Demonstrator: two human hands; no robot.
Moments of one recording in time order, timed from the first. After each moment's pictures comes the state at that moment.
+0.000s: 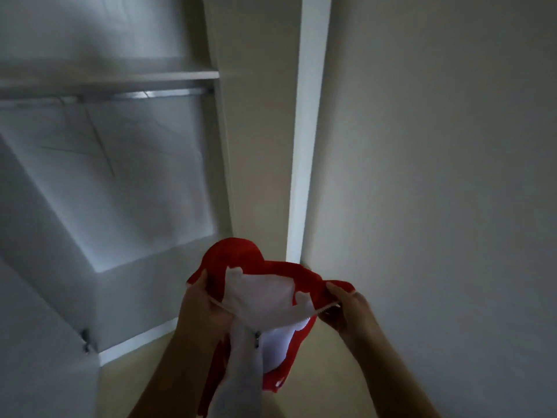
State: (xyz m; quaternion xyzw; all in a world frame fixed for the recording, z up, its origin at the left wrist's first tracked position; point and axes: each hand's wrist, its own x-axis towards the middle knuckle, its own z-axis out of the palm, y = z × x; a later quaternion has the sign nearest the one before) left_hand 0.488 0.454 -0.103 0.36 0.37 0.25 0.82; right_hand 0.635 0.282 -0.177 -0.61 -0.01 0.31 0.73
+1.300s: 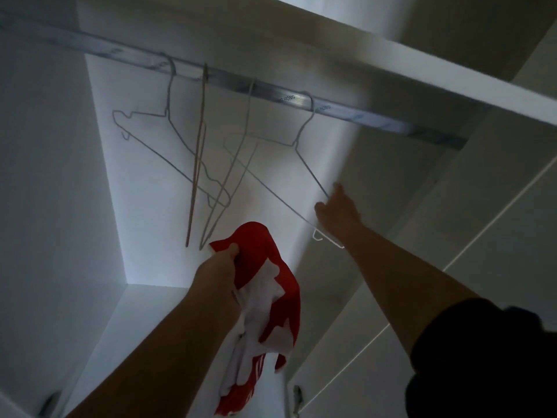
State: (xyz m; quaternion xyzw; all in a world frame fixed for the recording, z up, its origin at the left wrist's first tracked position) left_hand 0.678 1.022 -0.177 0.23 0.47 0.34 0.78; right_hand 0.900 1.058 -0.148 -0.88 -0.41 0.03 0.24
